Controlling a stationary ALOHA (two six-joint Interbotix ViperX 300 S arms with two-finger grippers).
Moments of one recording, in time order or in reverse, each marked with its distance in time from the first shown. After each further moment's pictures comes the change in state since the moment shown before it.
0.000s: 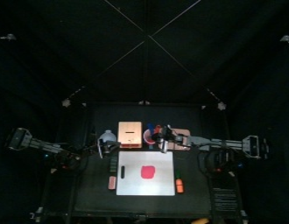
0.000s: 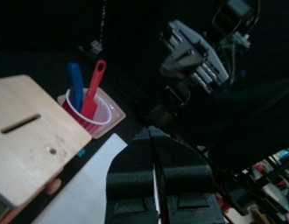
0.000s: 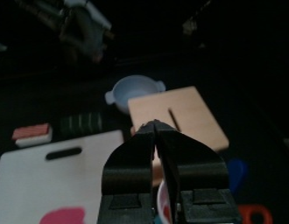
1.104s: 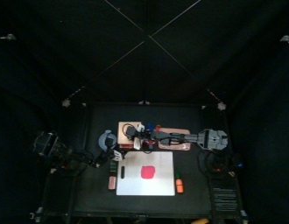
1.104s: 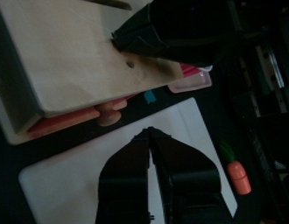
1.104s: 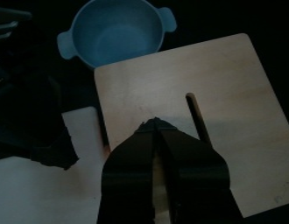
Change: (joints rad) left arm -0.015 0.382 -0.190 -0.318 0.066 -0.023; right arm 0.008 0.443 -0.342 -0.021 0.304 -0.008
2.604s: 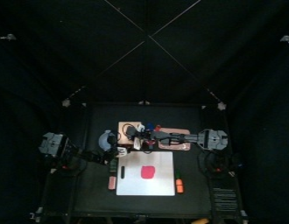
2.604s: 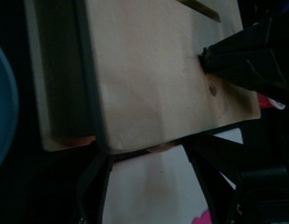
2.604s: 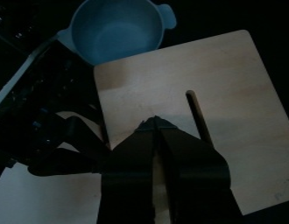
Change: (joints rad) left arm 0.126 0.155 -0.083 -0.163 0.023 0.006; right arm 0.012 -0.002 0.002 -0.014 0.014 0.014
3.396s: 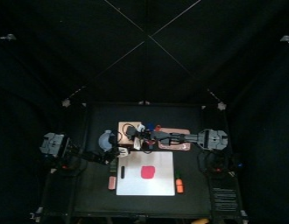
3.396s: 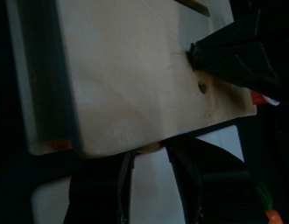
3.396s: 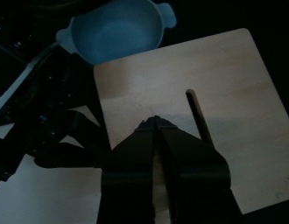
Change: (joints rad) left arm 0.002 0.012 -0.014 0.025 0.011 -0.003; right arm 0.005 0.002 0.000 0.000 0.006 0.003
